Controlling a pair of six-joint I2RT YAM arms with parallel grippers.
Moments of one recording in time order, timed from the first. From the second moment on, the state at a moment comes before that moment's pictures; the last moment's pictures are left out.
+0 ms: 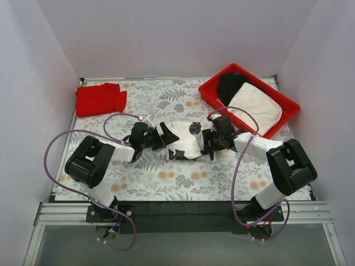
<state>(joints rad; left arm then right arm) -0.46 1.68 0.58 0.60 0.35 -0.84 0.53 1.56 0.80 -0.20 -0.03 0.26</state>
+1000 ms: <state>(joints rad) -0.64 1.83 0.74 0.53 0.15 -0.83 0.58 1.60 0.81 -0.14 -0.02 0.26</state>
